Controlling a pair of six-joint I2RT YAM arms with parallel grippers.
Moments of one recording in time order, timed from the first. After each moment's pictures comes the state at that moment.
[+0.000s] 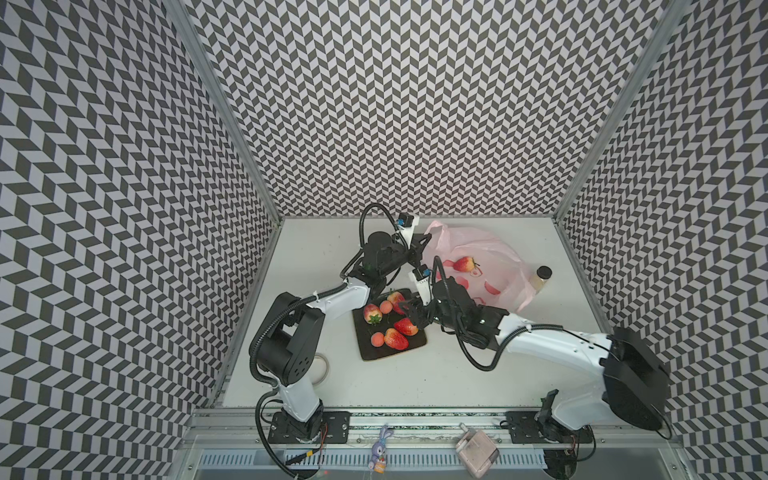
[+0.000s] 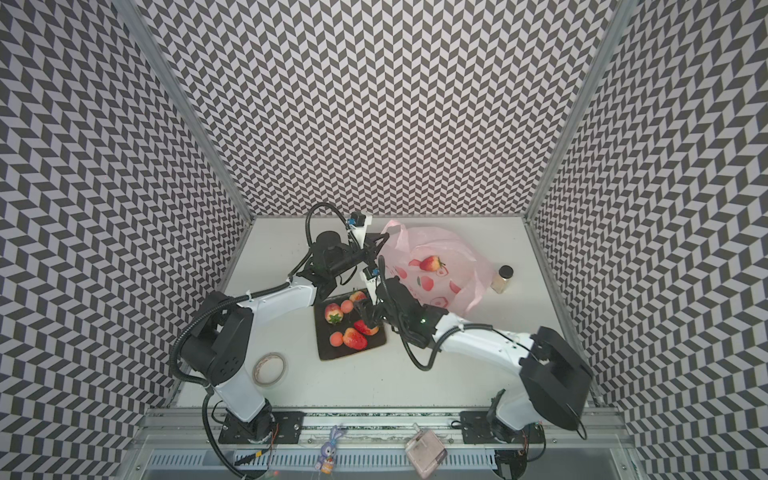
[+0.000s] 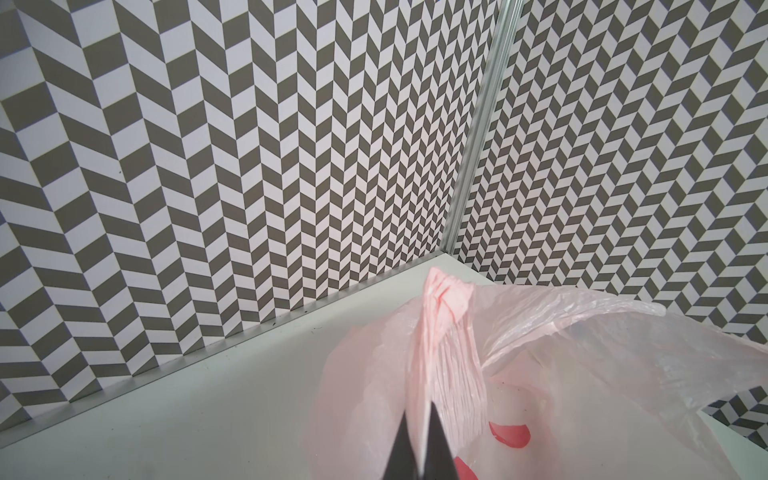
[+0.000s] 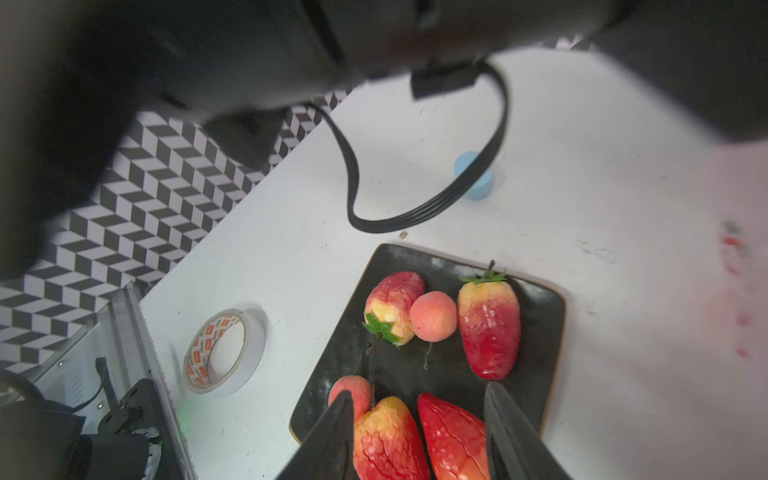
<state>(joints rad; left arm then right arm) -0.54 1.74 1.09 0.60 0.34 -0.17 0.94 1.41 0.90 0.02 0.08 0.36</state>
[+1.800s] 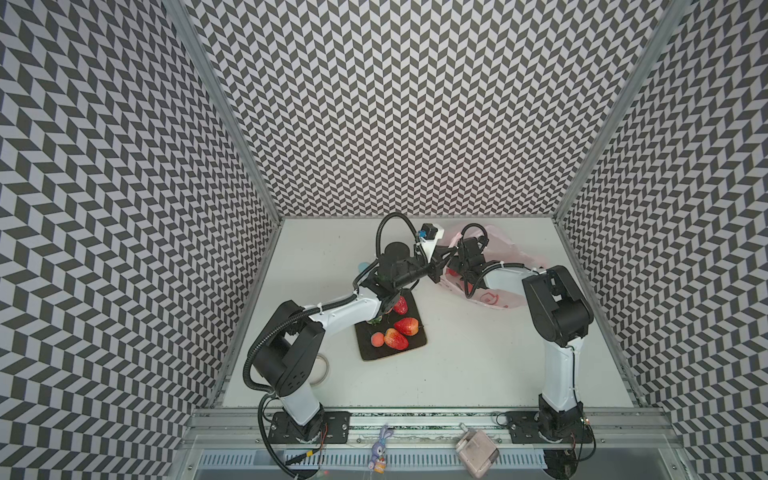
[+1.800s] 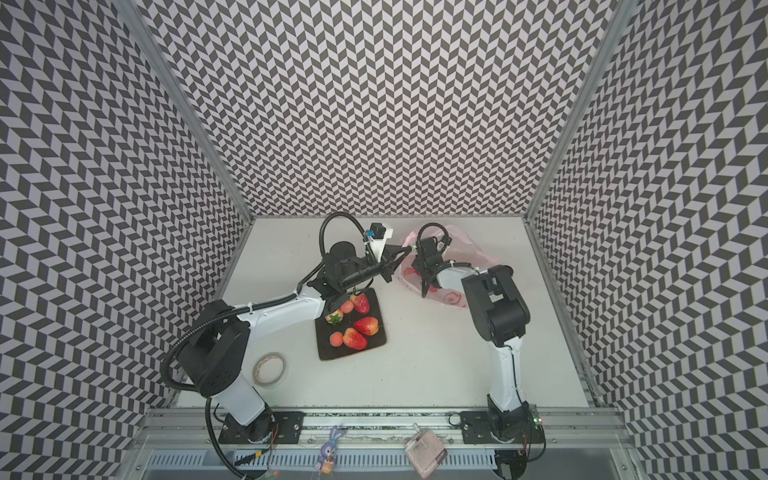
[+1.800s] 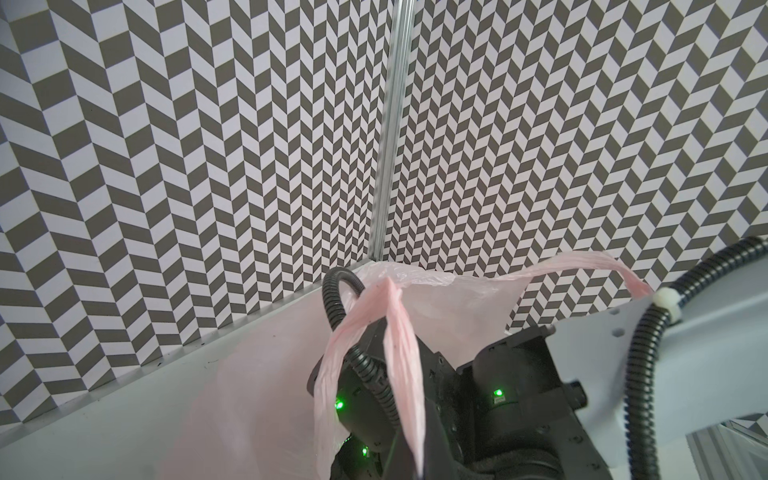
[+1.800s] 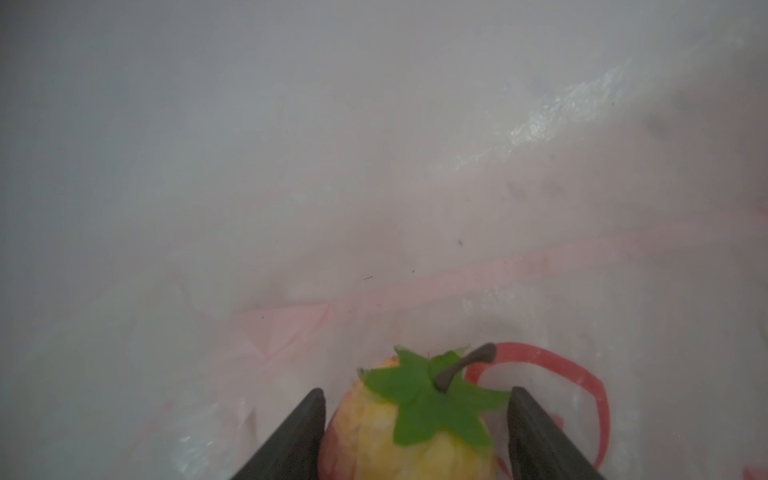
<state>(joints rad) -0.71 1.69 1.07 0.62 0.35 -0.17 0.39 2.07 1.28 -0.03 0.28 0.89</state>
